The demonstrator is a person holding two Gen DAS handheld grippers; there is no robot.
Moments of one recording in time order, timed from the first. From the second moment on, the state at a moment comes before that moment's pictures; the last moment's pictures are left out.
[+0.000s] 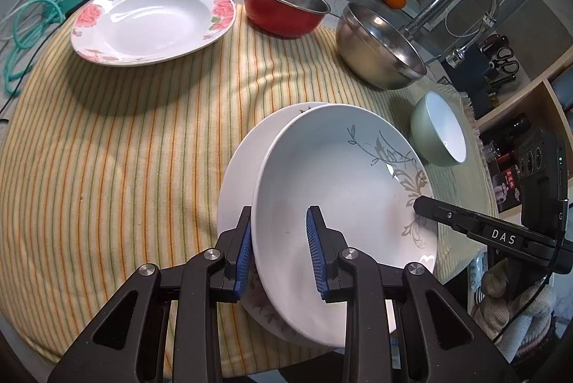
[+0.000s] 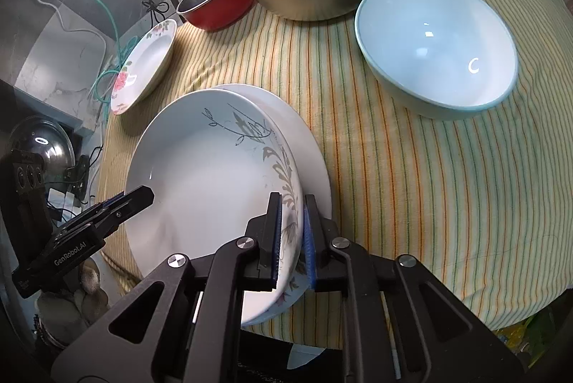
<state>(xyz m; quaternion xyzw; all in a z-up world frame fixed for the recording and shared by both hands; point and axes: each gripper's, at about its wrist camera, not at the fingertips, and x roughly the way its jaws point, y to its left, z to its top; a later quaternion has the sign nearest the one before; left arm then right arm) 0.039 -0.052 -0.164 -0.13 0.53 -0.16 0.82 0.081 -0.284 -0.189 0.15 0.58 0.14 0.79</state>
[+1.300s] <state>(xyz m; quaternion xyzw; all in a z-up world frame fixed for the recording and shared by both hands) 0.047 -0.024 -0.150 -0.14 0.51 -0.13 0.84 0.087 -0.253 -0.146 0.12 0.51 0.17 0.83</state>
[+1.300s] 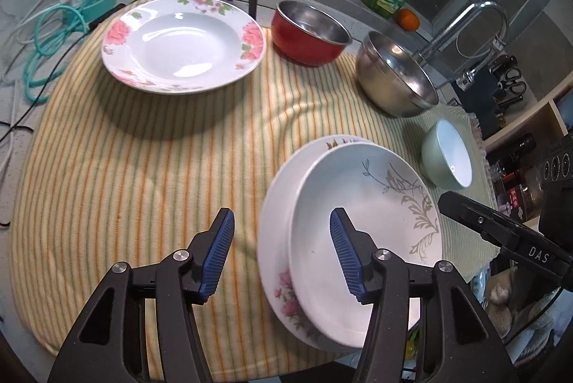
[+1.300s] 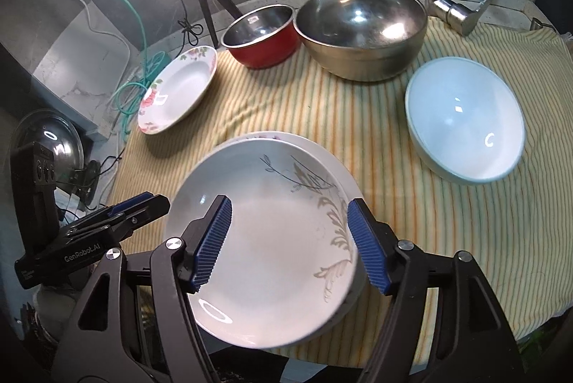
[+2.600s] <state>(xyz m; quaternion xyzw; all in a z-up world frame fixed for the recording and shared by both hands) 0.221 0.130 -0.150 -0.14 0.49 -0.10 0.85 0.226 -0.122 -0.169 0.15 0.54 0.20 0.80</state>
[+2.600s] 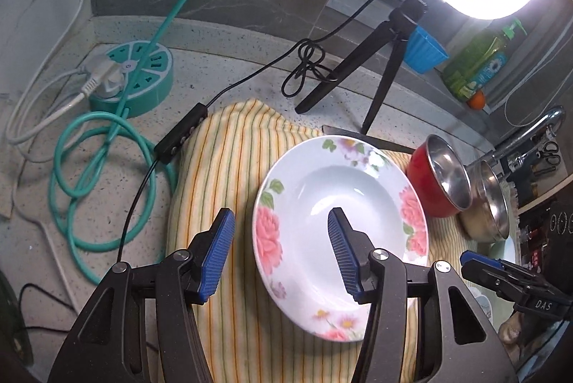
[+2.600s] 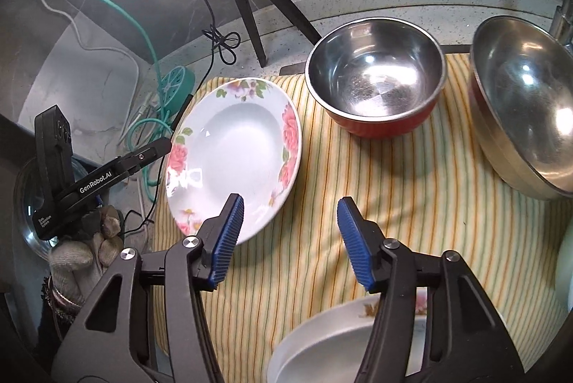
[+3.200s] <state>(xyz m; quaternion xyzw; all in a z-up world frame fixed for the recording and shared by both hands) 0.241 0.133 -0.173 -0.15 0.52 -0.11 0.83 0.264 -0.095 -0.199 0.13 0.58 0.19 0.78</state>
